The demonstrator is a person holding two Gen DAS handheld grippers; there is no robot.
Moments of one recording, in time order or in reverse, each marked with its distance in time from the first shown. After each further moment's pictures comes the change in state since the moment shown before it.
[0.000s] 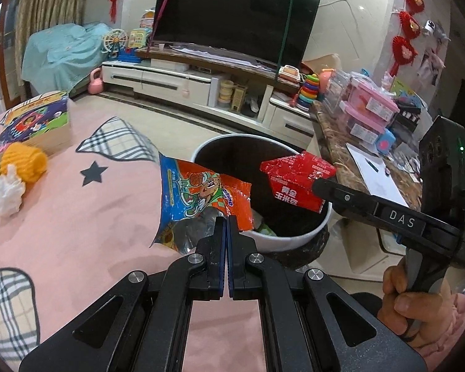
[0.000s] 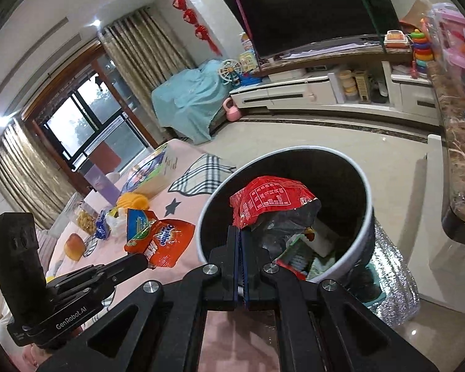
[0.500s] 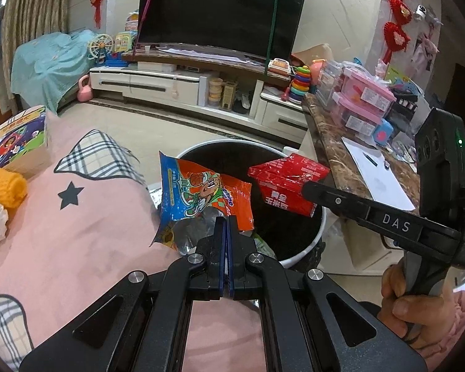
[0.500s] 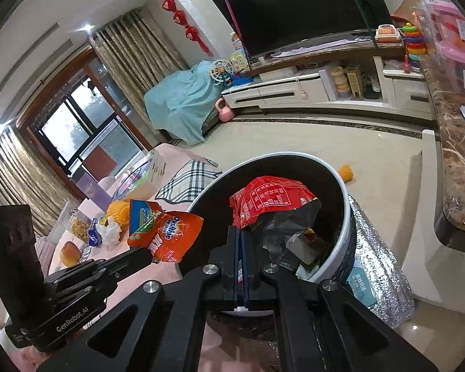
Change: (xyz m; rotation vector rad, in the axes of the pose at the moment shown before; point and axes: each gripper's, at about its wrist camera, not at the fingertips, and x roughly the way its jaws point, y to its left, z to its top) left arm 0.023 -0.024 0.018 0.061 0.018 -0.008; right arm 0.003 -0.025 0.013 0.029 0.007 -0.012
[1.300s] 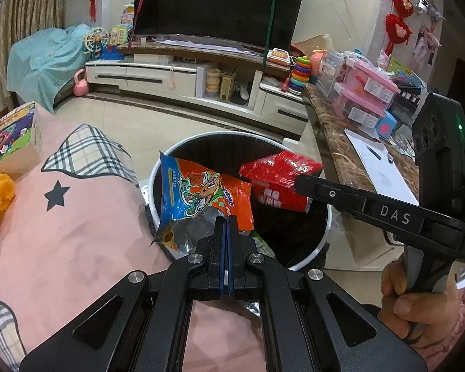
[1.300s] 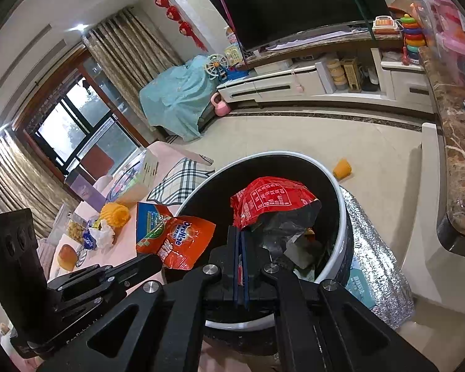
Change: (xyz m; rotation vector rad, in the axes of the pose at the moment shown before) left arm 0.022 -0.004 0.005 0.001 0.049 -0.007; right arm 0.014 -0.015 0.012 0.024 0.038 0.001
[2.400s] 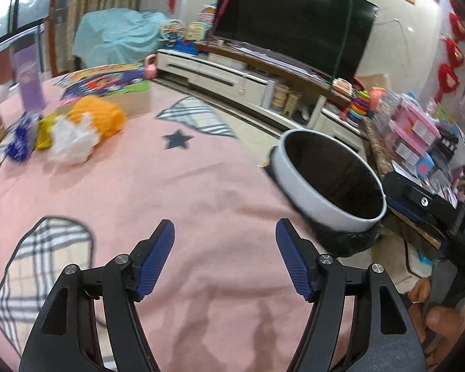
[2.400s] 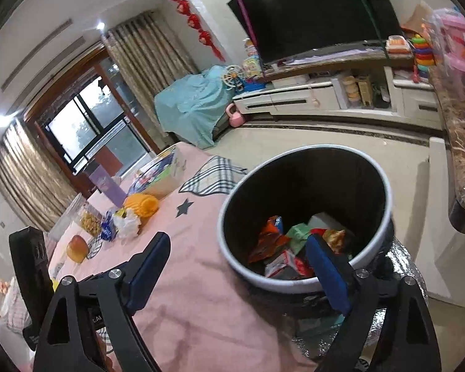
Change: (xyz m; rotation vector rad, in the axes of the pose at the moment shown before) left arm -0.078 0.096 -0.078 -0.253 -0.079 0.198; right arm -0.016 0.070 -0.041 -0.079 -0.079 0.011
